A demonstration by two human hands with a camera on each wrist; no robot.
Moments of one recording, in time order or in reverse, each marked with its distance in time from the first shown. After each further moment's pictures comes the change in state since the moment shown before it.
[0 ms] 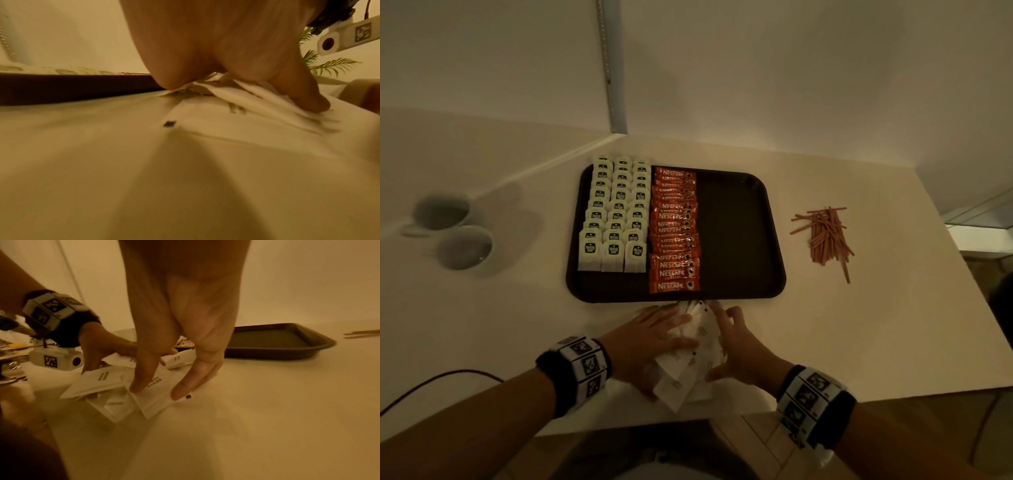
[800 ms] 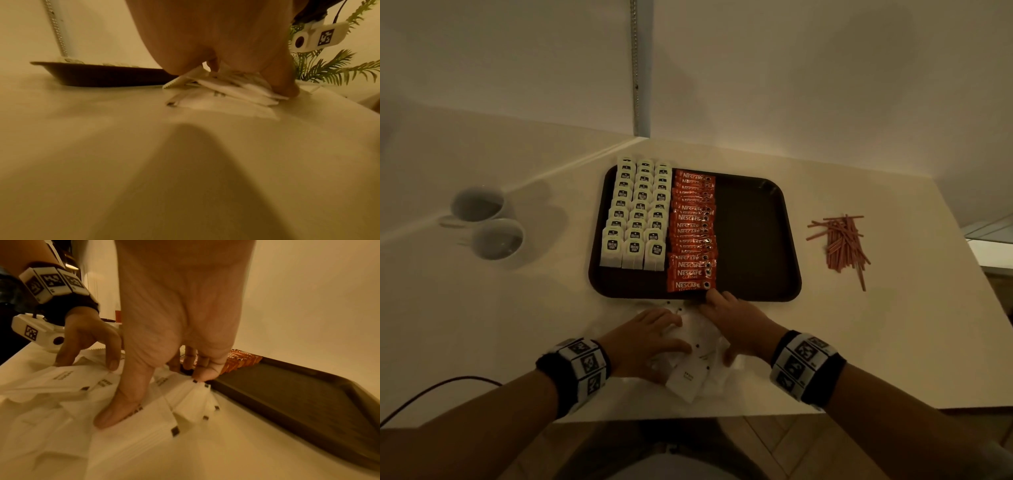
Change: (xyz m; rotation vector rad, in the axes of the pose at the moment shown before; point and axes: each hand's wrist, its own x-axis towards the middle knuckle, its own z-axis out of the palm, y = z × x) left_hand -0.027 -0.002 0.006 0.019 0.079 -0.049; right_hand 0.036 -0.028 -0.018 -0.814 -0.103 -0.268
